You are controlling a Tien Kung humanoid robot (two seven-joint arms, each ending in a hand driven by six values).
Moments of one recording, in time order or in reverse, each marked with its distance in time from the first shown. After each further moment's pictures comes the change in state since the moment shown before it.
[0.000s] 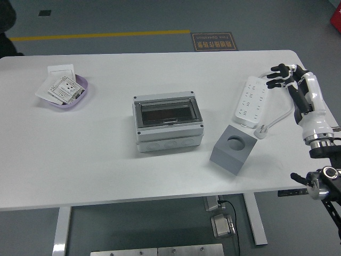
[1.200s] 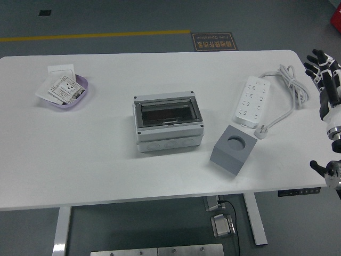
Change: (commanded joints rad) left arm 0.028 0.009 -0.039 0.000 0.028 0.007 0.005; right arm 0.006 -0.014 0.082 -0.007 0.018 -0.037 -0.118
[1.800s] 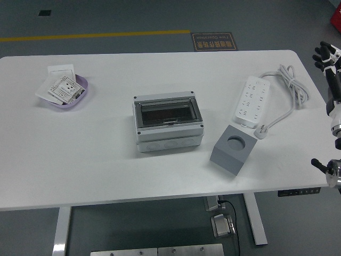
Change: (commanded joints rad) left arm 0.000 0.000 0.014 0.000 -0.015 -0.003 -0.001; right arm 0.005 -0.007 -0.001 0.019 -0.088 -0.055 0.029
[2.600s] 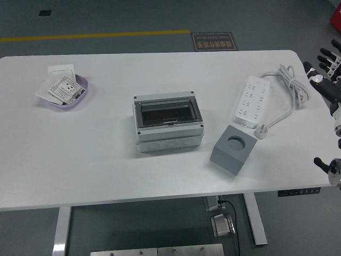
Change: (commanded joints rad) left arm -0.002 -0.008 -0.024 0.000 0.017 -0.003 0.007; right arm -0.005 0.003 0.024 -0.009 0.030 0.004 -0.003
